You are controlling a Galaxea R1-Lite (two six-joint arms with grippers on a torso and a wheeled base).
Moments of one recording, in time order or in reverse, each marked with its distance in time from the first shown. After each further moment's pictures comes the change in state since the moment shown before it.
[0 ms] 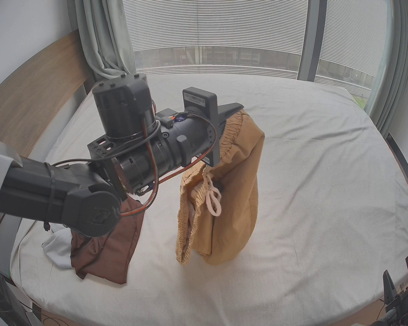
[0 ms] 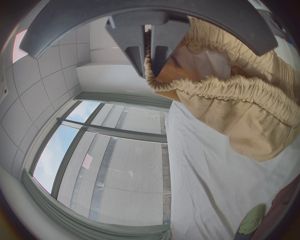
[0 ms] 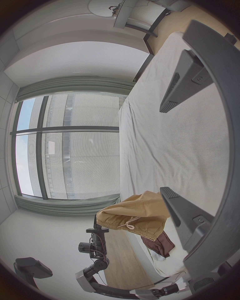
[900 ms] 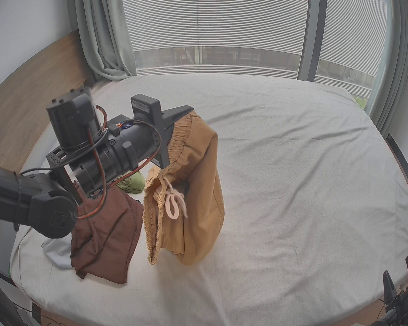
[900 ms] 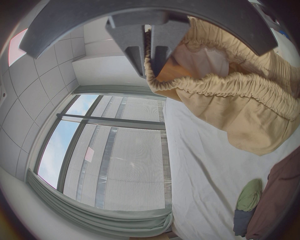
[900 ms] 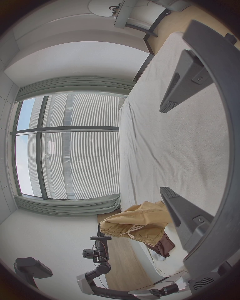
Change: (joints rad) left arm 0.154 -0.129 0.208 -0.074 -0.044 0.020; right arm 0.000 0.000 0.000 0.000 0.000 0.000
